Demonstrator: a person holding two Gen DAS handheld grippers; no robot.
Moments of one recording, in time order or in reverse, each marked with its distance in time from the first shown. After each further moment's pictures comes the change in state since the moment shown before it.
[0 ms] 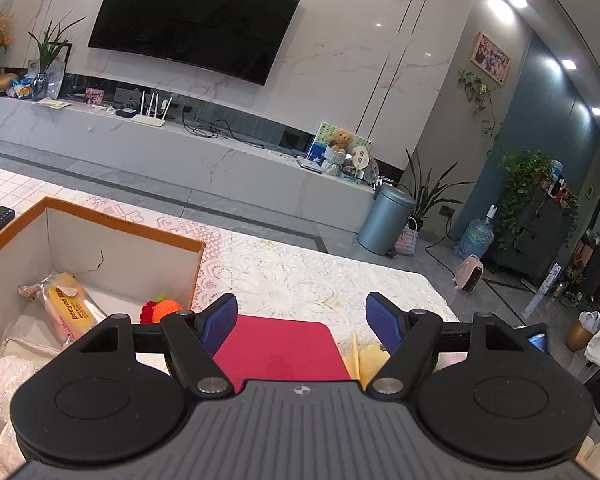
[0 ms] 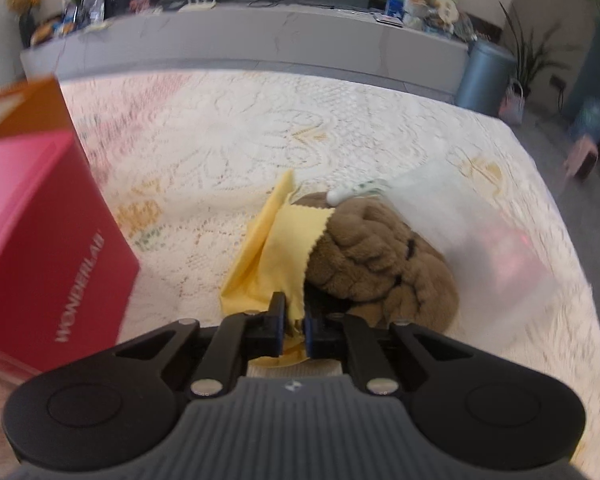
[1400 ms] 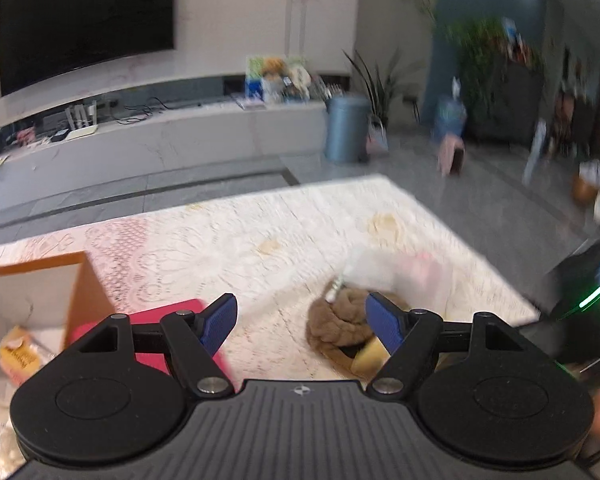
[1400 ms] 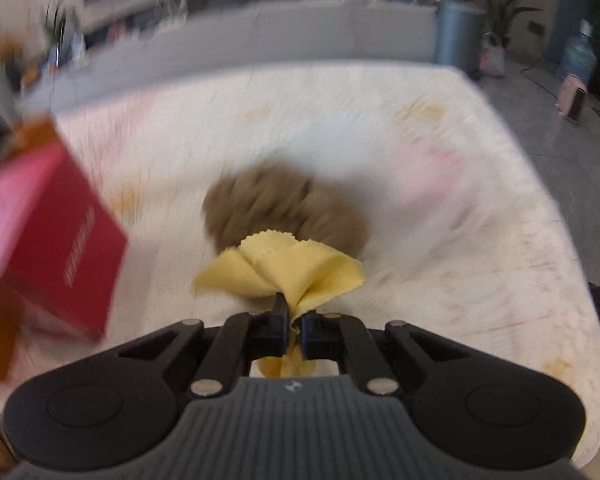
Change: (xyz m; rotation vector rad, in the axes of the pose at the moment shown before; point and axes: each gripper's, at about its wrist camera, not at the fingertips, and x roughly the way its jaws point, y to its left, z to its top) left arm 0.072 -0.130 -0.023 0.397 0.250 0.004; right arm -0.057 -0.080 -0.044 0.187 -0.014 0.060
